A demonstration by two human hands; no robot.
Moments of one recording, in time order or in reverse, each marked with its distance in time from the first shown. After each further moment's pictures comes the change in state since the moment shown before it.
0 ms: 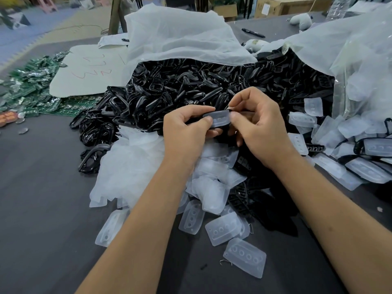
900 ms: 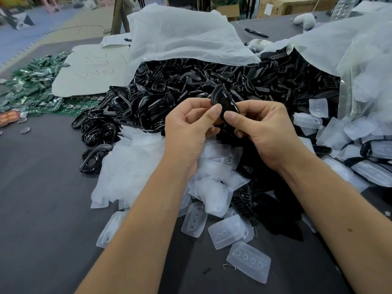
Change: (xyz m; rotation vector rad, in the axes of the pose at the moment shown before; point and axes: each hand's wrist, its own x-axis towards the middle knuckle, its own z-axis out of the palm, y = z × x) left_hand -0.003 0.006 -0.002 -0.169 -0.089 -0.012; right_hand 0.001 -0.001 0.000 0.315 -0.069 0.132
